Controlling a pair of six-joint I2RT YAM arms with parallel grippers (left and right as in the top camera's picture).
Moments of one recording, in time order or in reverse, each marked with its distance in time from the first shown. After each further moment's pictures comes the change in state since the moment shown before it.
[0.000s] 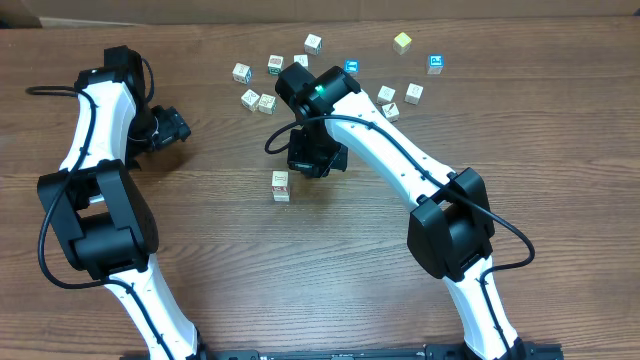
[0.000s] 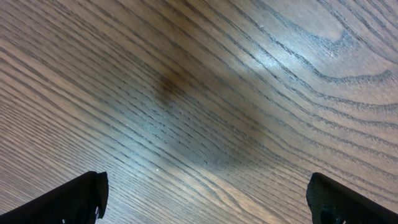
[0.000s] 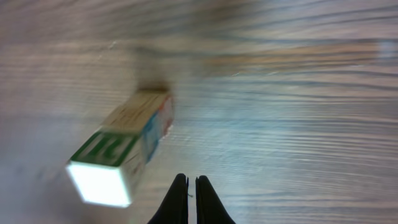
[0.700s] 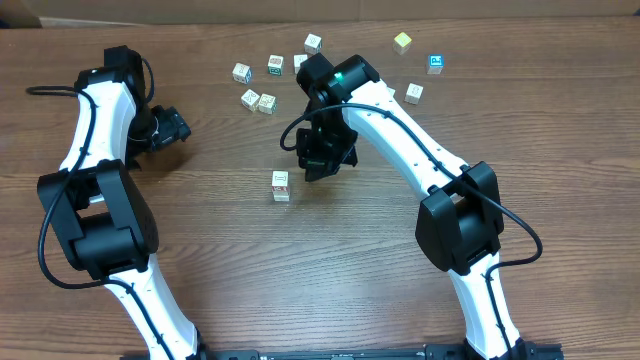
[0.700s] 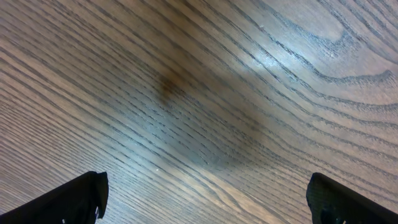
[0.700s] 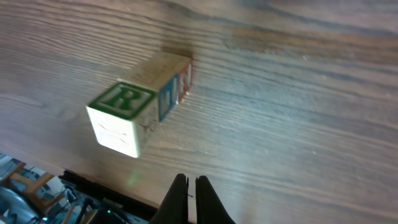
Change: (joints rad) left arm 0.000 0.000 0.000 0.000 0.000 0.000; right arm -0.070 0.000 -0.005 -0.044 -0.206 -0.241
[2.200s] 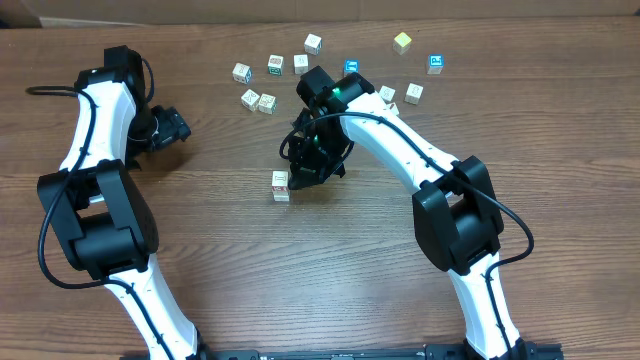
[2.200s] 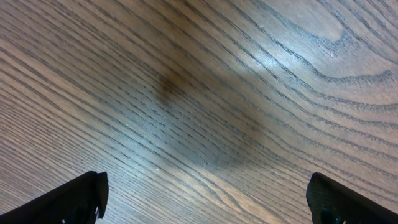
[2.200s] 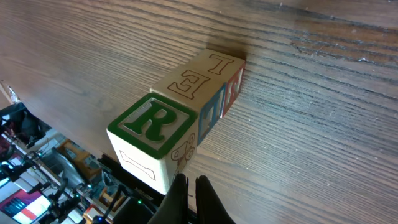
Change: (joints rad) left arm 0.000 0.000 0.000 0.000 0.000 0.000; right arm 0.000 0.000 -0.156 0.196 -0.203 0.014
